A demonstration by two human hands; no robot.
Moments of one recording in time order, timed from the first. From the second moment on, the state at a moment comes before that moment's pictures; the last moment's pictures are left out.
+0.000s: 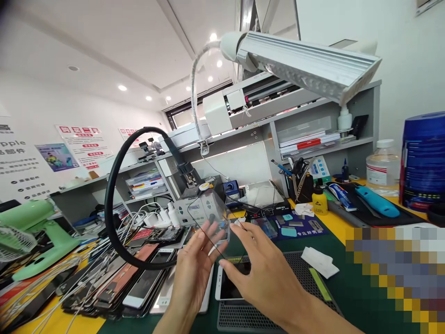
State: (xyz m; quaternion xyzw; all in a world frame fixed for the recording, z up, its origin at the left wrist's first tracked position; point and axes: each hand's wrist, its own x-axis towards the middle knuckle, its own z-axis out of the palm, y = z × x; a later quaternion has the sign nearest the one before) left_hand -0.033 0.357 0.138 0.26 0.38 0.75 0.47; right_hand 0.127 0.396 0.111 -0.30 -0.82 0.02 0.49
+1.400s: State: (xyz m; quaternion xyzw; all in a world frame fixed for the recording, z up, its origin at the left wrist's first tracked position) left_hand -0.027 0.348 0.119 0.33 0.33 0.78 0.42; right_hand 0.122 0.392 0.107 -0.29 -0.83 -0.03 0.47
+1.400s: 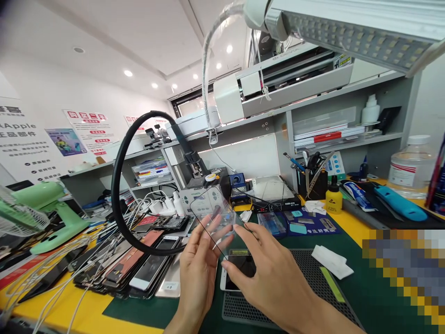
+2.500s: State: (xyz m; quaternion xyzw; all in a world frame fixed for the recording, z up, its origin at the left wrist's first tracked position) left_hand -0.026 0.344 0.115 0.35 0.33 0.78 0.41; right_hand 0.122 0.386 0.109 -0.31 -0.84 0.03 0.44
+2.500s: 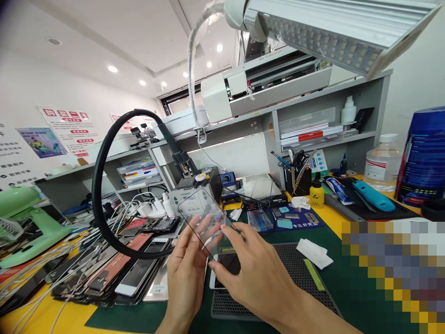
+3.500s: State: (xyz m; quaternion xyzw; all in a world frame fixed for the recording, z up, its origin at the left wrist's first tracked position) left_hand -0.025 0.344 0.117 0.30 0.32 0.78 0.44; right_hand 0.119 0.387 0.108 -0.32 -0.84 0.05 0.43
